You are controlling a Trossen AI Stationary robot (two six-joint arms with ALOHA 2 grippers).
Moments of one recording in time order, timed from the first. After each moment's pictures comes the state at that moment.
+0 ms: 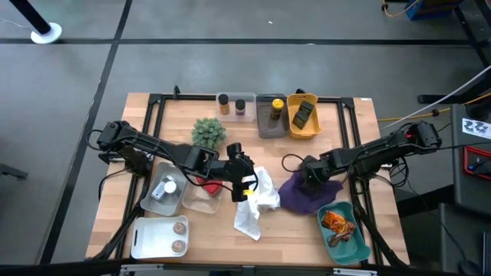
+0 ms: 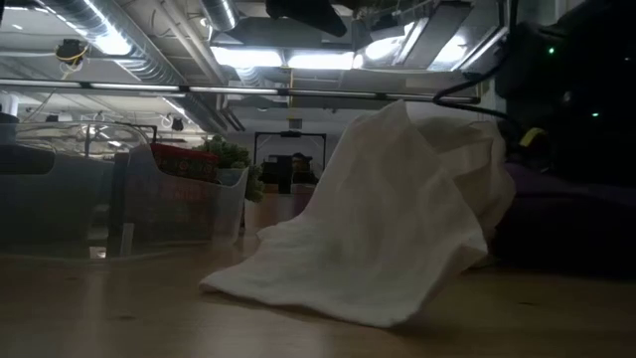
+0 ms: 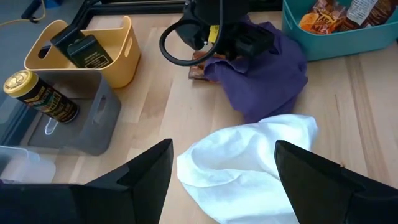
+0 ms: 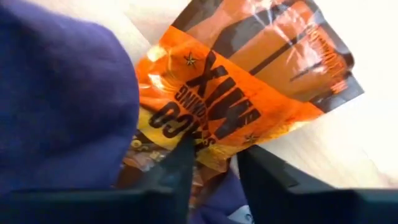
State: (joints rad) left arm -0.27 1.68 1.51 -0.59 -0.42 -0.20; right arm 0.16 1.30 0.55 -0.66 -0.04 0.89
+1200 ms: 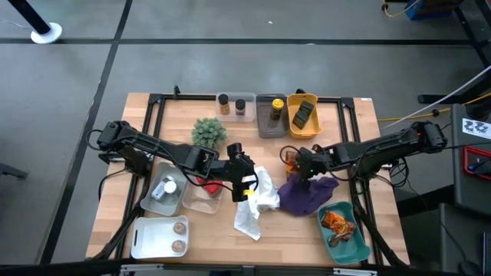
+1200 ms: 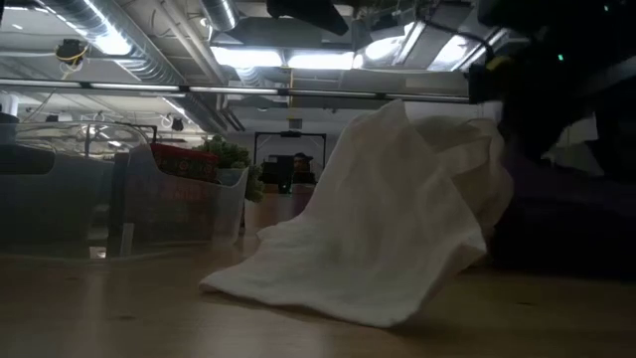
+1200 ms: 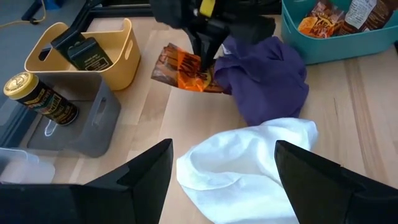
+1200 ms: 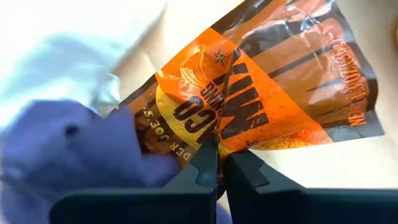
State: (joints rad) left arm -0.27 1.68 1.51 -0.58 -0.42 -0.20; right arm 0.16 1.21 0.72 -0.66 0.18 0.67
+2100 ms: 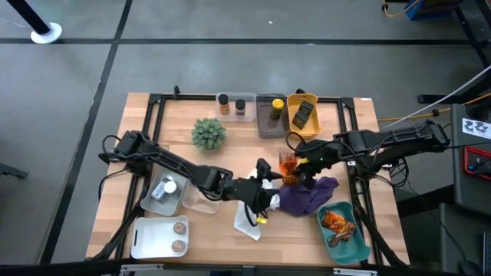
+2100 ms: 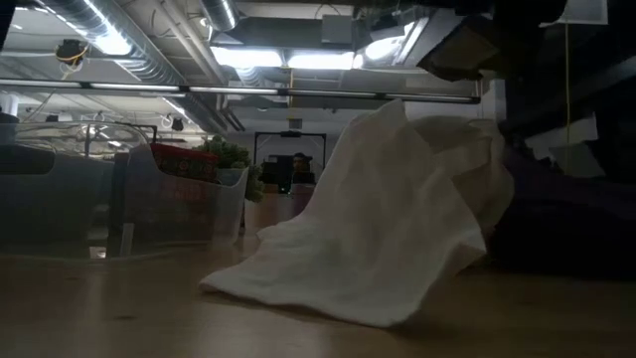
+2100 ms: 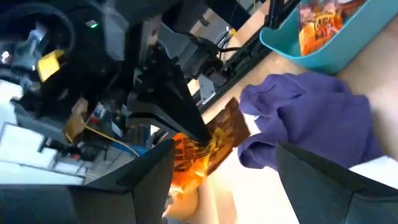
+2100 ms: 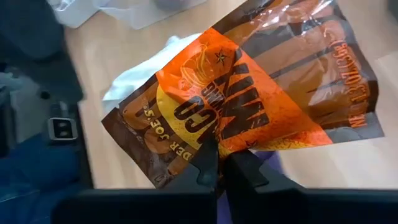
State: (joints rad) left arm -0.34 1.89 1.51 -0.05 -0.59 0.67; right arm 0.16 1.16 1.05 -0.80 -0.05 0.63
